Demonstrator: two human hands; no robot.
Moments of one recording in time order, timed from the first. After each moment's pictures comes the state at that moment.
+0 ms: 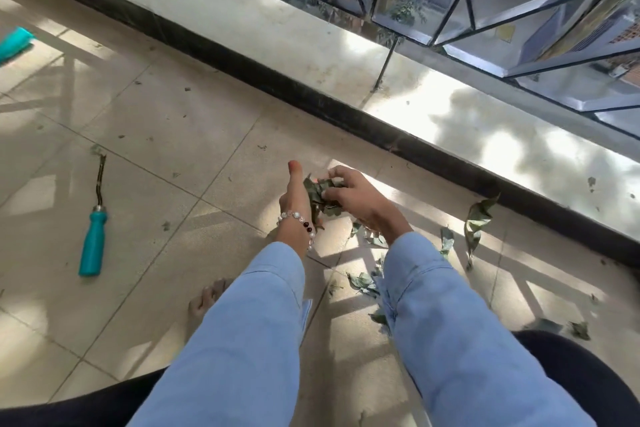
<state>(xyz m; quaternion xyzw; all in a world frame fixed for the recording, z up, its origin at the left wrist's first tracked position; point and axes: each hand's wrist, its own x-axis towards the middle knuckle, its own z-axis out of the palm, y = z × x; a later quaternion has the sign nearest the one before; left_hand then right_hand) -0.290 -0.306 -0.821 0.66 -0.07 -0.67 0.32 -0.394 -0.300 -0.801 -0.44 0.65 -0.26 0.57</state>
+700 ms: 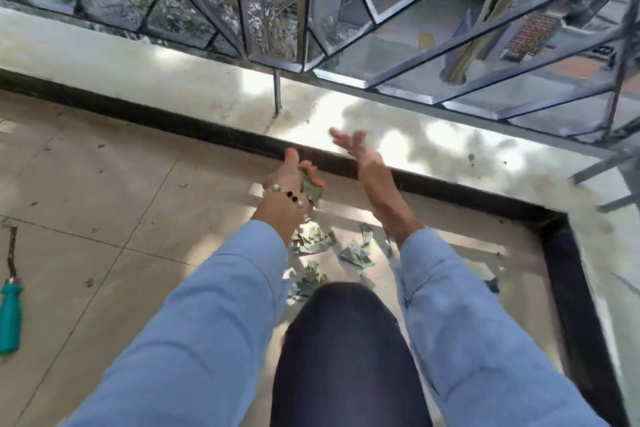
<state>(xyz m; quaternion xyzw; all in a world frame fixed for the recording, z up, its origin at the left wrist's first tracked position) -0.416 -0.298 -0.728 0.52 -0.10 -0.78 0.34 -0.534 -0.240 -0.716 -0.43 0.69 -0.43 0.39</state>
